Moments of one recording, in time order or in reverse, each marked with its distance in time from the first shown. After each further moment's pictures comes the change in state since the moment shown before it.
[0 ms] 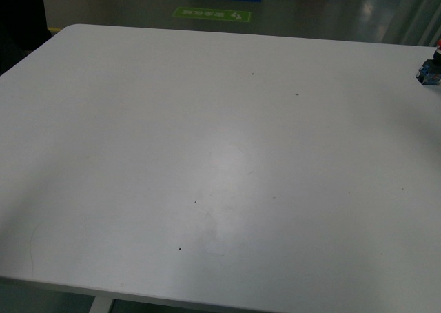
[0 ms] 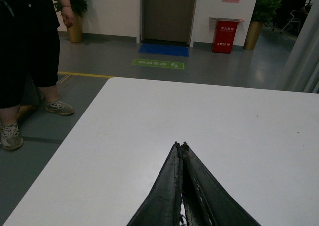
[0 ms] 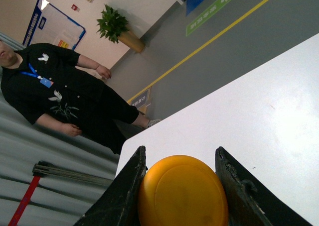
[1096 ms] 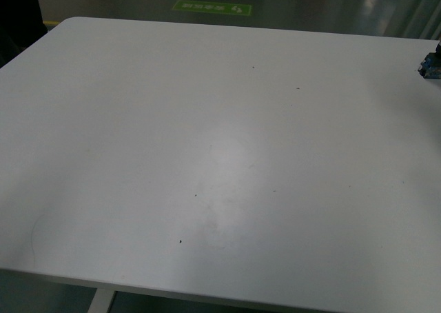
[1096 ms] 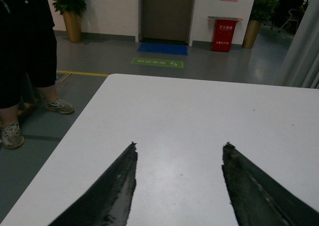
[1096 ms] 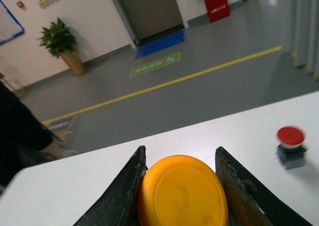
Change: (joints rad) left arm 0.000 -0.312 0.000 -0.319 0.001 0.000; right arm 0.005 0.158 -0.002 0.240 0.296 -0.464
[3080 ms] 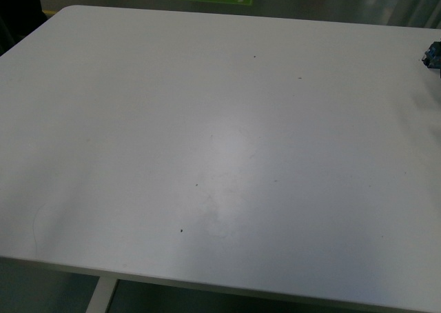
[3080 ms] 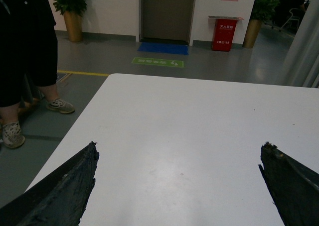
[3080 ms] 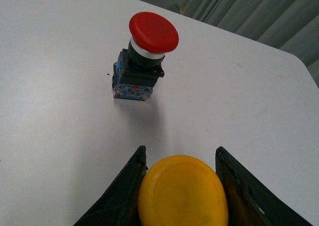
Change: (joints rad) left arm 0.000 0.000 0.000 -0.001 0.000 0.003; right arm -0.172 0.640 0.274 0.038 0.196 -0.694
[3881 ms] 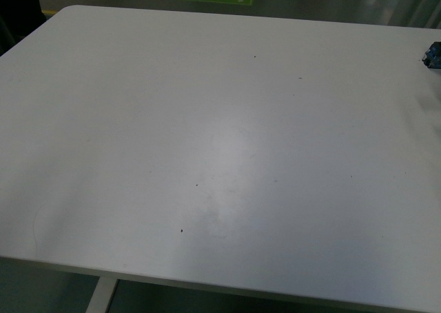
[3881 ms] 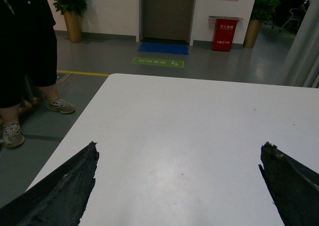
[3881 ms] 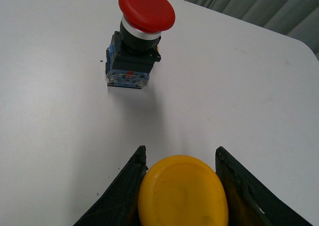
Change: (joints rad) left arm 0.000 0.000 0.000 0.000 0.000 0.000; right arm -0.020 0.030 0.018 -0.016 -0.015 0.018
